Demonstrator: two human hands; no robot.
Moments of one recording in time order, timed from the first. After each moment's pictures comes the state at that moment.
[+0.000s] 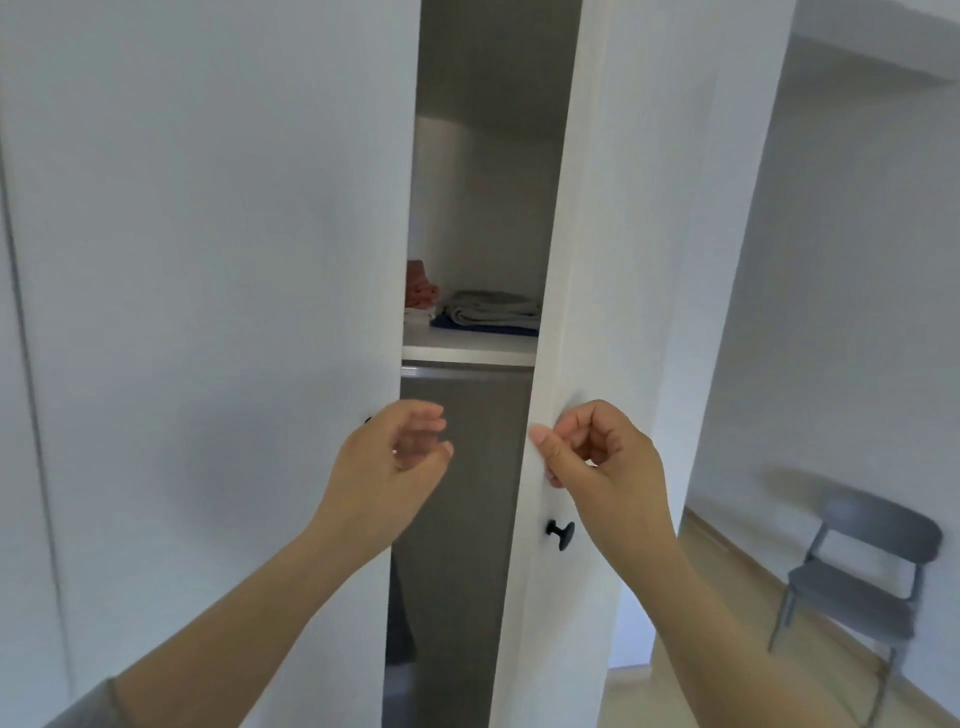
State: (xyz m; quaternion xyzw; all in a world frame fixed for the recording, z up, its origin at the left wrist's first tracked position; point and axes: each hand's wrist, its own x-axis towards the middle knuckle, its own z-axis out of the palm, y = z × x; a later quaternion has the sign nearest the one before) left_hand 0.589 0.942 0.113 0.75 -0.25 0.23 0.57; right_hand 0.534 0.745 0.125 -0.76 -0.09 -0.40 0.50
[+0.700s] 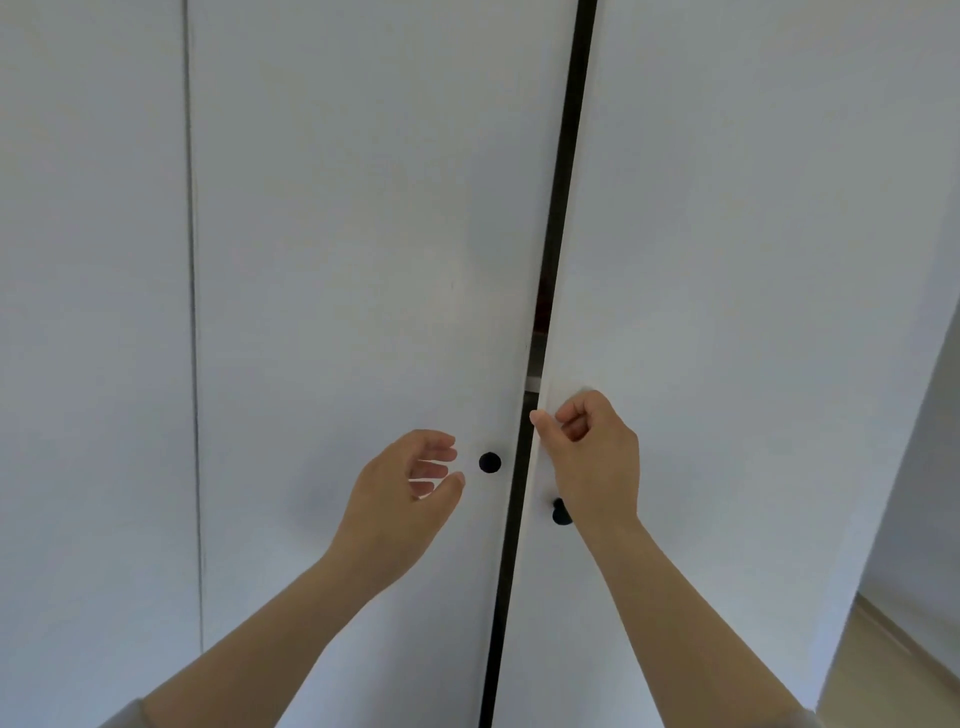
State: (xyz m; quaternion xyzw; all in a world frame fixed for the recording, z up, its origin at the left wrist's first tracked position) left_hand 0.647 1.013 0.098 0.78 -0.13 0.27 0.55; right_hand 0.702 0.823 0.126 -0.78 -0.08 -0.42 0.47
